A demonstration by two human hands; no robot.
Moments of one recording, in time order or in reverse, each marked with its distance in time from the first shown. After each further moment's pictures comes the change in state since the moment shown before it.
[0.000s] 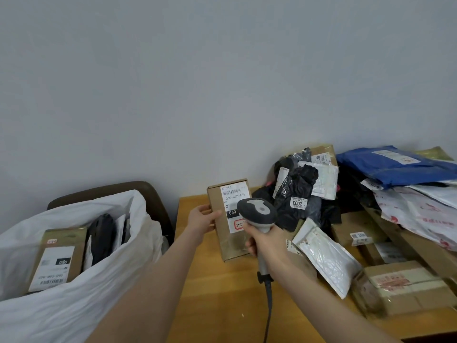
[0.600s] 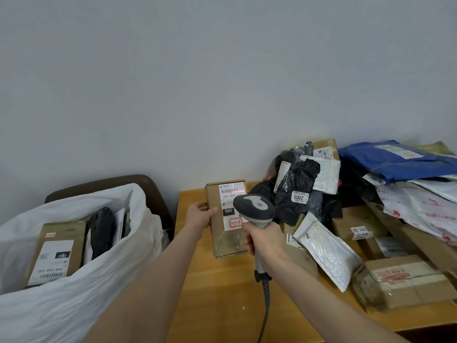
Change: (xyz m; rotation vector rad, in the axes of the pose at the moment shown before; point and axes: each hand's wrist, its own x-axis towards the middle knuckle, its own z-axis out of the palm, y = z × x) left_hand 0.007 -0.012 -0.005 0.111 0.077 -0.001; right_hand -0.019 -0.013 0.013 -0.108 0.029 0.048
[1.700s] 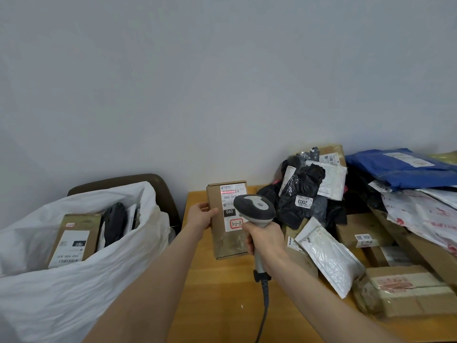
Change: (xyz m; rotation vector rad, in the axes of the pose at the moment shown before) left_hand -0.033 0.009 -0.003 0.012 0.062 -0.004; right_hand -0.013 -0.003 -0.015 0.054 -0.084 -0.029
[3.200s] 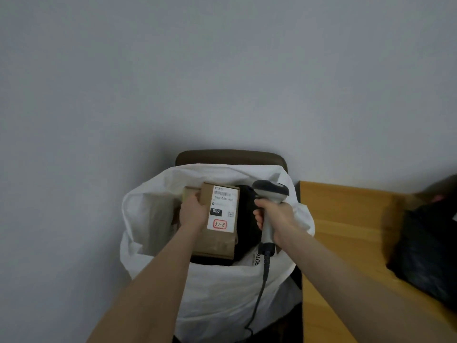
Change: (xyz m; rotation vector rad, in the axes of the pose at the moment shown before) left_hand 0.183 -0.114 -0.415 0.459 0.326 -0.014; right_hand 0.060 0.017 0.431 0.060 -0.180 0.264
